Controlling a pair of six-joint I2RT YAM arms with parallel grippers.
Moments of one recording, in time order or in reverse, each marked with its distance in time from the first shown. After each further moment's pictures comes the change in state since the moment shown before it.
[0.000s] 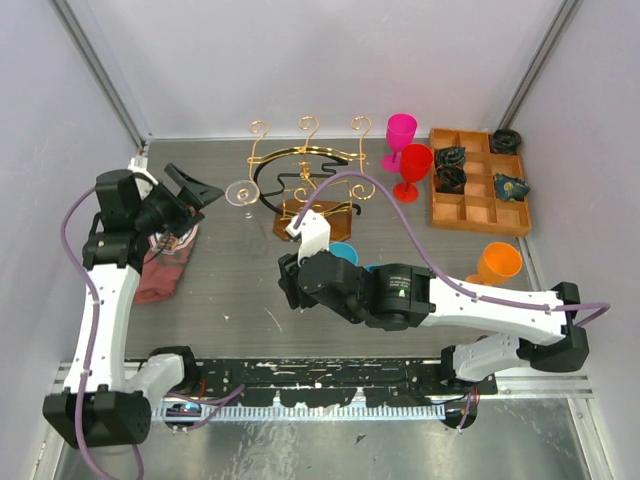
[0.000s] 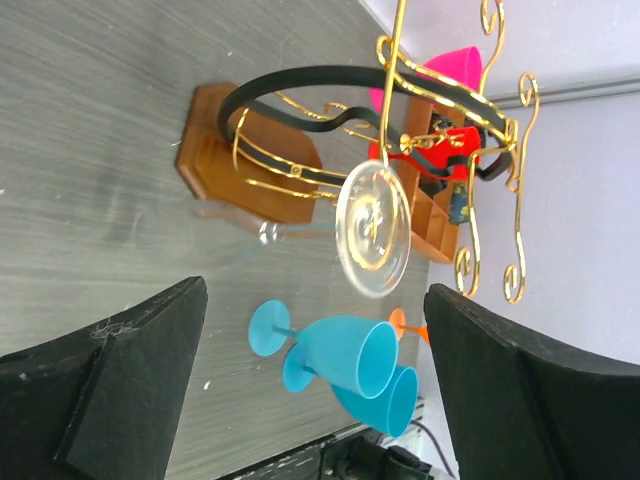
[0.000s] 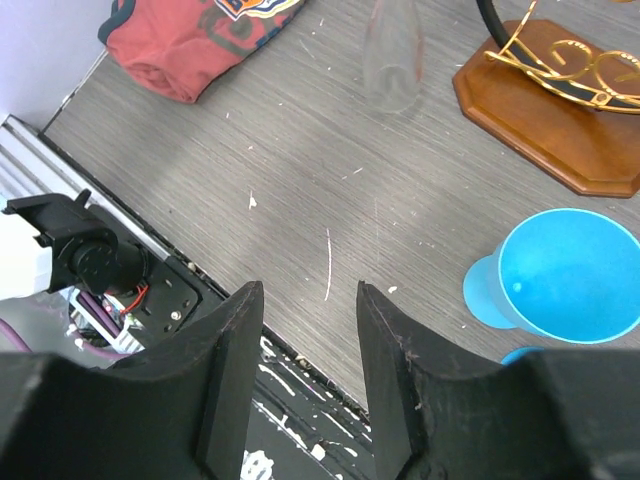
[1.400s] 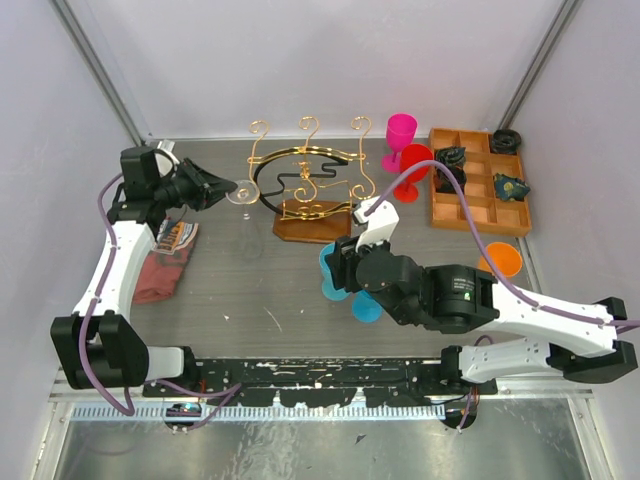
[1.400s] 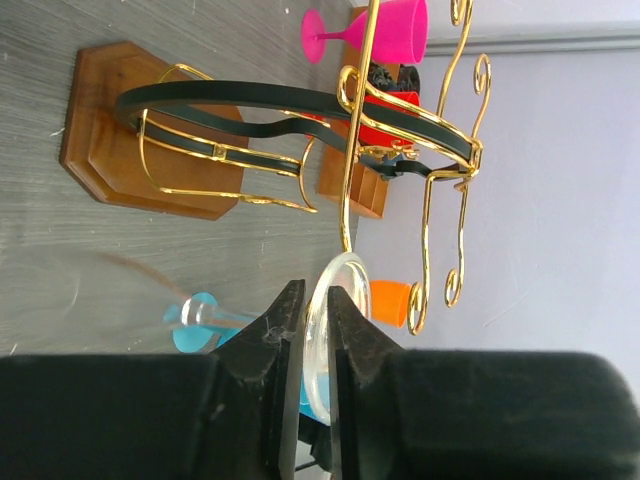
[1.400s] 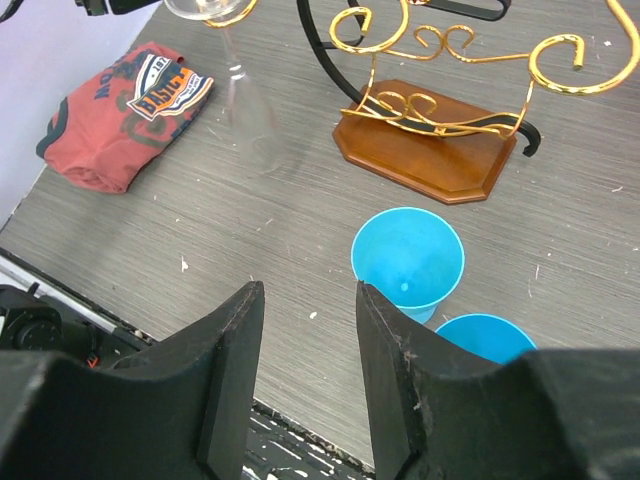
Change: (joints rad) left arm -0.031 0.321 0.057 0.260 0.237 -0.170; right arm -0.021 -0.234 -0.071 -0.088 0.232 0.033
